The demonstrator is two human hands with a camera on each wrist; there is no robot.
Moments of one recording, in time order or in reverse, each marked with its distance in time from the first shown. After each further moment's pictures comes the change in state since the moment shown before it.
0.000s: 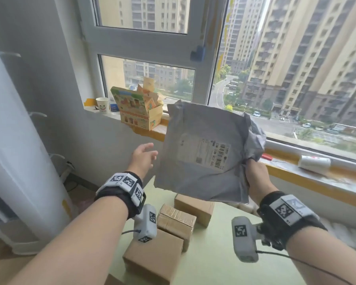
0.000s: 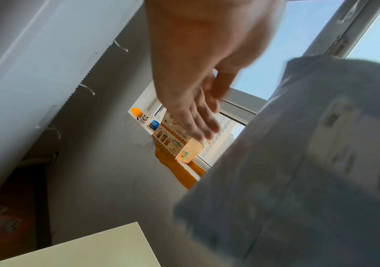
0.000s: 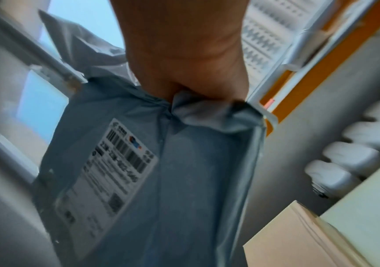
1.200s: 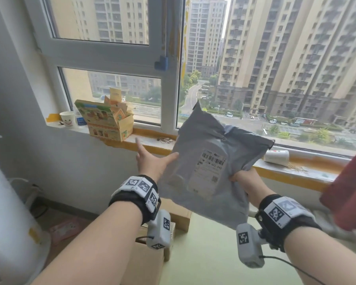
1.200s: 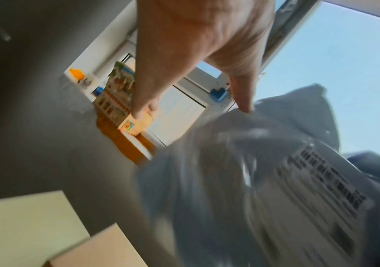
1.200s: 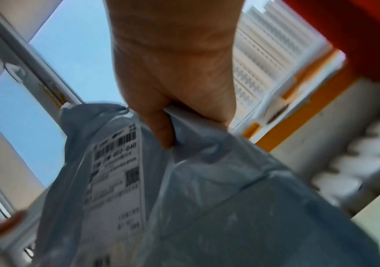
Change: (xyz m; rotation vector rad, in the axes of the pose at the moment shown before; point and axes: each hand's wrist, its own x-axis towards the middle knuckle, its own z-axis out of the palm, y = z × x) left_hand -0.030 0.024 0.093 0.151 -0.028 0.129; right_hand -0.013 -0.006 -0.064 -0.143 0.009 0.006
